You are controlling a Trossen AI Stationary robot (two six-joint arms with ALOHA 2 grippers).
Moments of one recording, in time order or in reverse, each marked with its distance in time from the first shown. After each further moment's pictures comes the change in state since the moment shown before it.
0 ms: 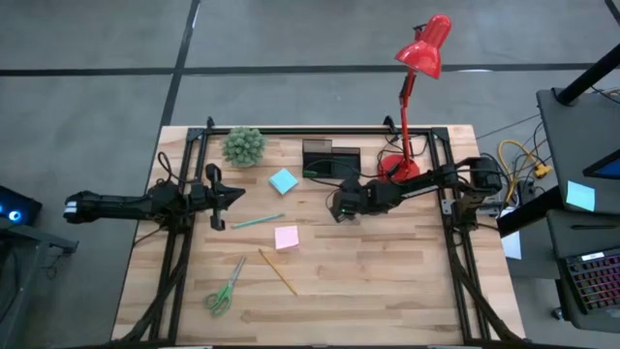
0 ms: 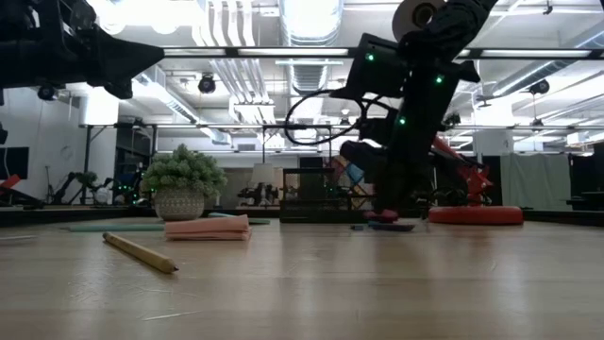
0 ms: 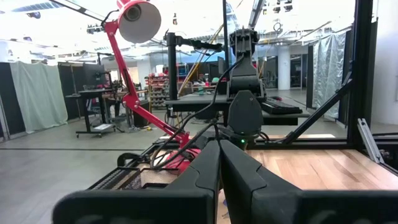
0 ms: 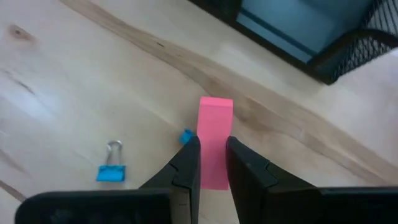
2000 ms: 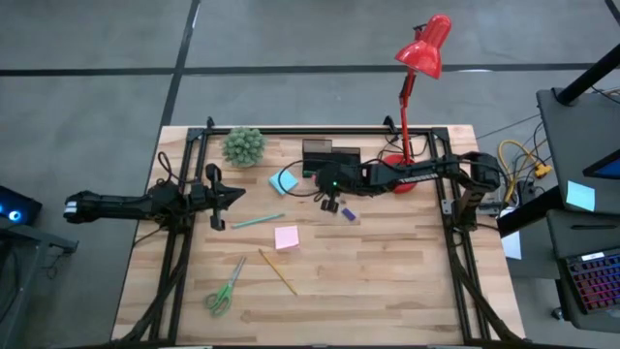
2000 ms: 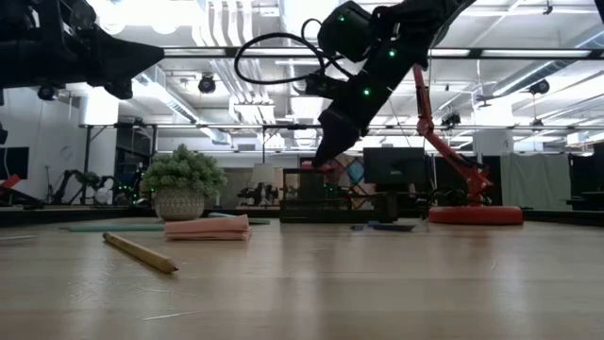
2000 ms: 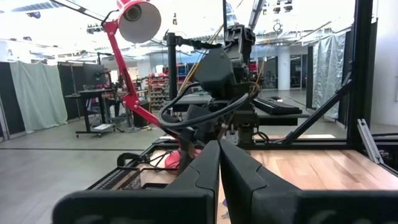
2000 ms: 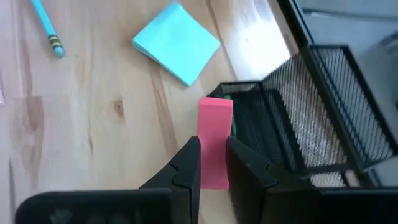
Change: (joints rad) left arm 0.000 0.000 0.000 0.000 0.000 -0.002; right arm -0.110 -0.001 0.164 0.227 -0.113 -1.021
